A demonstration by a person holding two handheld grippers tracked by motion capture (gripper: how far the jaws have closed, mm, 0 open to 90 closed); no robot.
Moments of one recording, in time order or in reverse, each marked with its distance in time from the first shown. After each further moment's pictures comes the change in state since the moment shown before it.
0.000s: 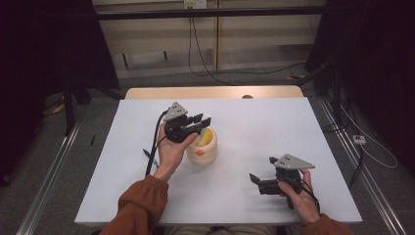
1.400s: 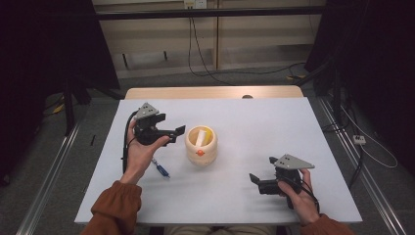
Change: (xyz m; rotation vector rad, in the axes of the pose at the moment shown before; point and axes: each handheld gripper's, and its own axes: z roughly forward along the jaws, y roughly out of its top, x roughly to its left) left arm 0.041 0.003 -0.072 0.133 0.145 -0.001; right arm 0.000 0.000 0.001 0.000 -0.005 -0.002
